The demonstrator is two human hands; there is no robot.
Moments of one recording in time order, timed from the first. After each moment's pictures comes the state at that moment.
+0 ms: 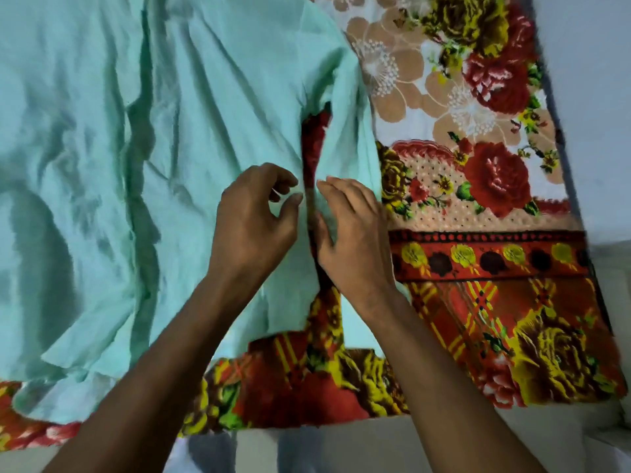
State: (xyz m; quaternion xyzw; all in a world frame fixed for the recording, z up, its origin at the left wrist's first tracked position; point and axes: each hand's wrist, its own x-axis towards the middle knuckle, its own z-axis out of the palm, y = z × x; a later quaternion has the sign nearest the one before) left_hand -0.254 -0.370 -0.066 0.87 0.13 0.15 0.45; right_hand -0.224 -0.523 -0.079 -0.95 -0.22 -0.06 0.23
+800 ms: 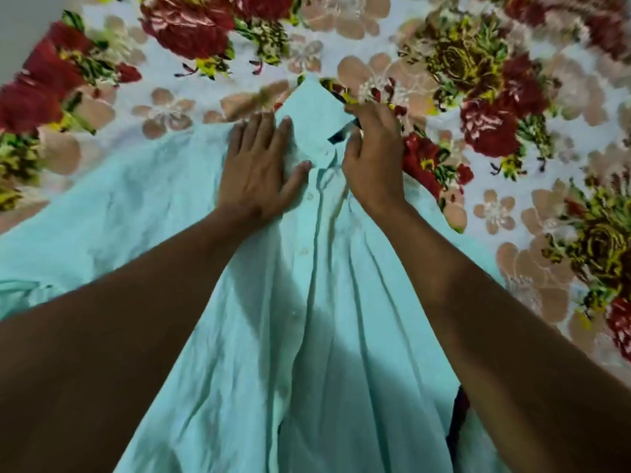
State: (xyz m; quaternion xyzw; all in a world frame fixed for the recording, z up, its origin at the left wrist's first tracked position) left_hand 0.032 -0.009 -0.129 0.97 0.16 0.09 0.15; right_hand 0.128 -0.161 -0.076 -0.91 -0.28 -0.09 0.31
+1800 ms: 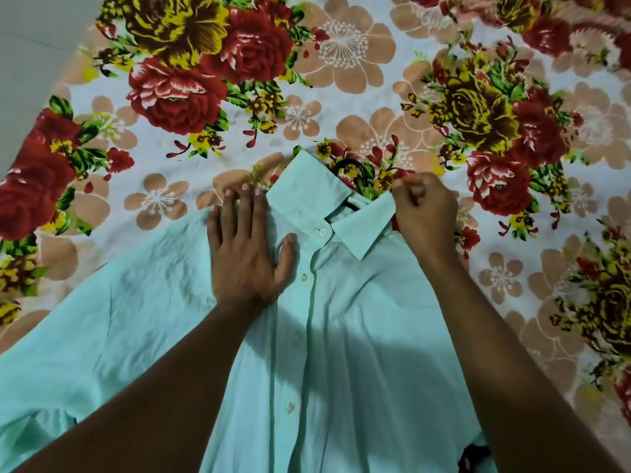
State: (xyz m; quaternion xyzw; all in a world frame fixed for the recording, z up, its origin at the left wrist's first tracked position) left_hand 0.042 -0.009 -0.128 0.95 0.27 0.07 0.12; right_hand 0.215 -0.189 -0.056 -0.93 -0.07 0.03 0.37
